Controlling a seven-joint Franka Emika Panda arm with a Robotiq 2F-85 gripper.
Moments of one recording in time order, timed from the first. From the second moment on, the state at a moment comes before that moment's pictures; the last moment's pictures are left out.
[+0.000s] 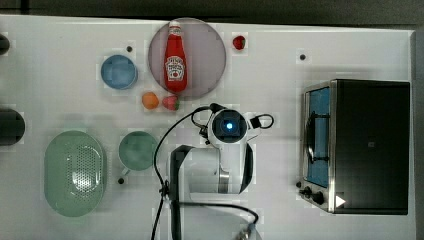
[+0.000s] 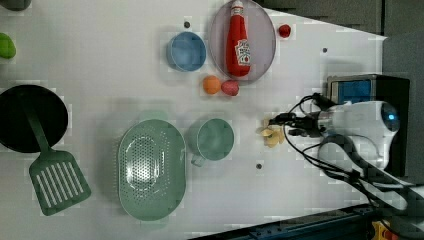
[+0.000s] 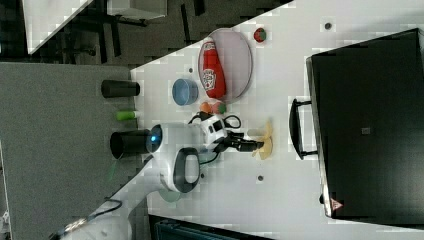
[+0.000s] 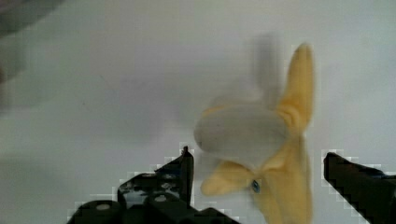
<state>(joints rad) 0.00 0.33 -0.04 -2.39 -0.01 1.03 -0.44</state>
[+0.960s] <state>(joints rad) 0.00 0.38 0.00 -2.42 0.01 1.18 -0.46</state>
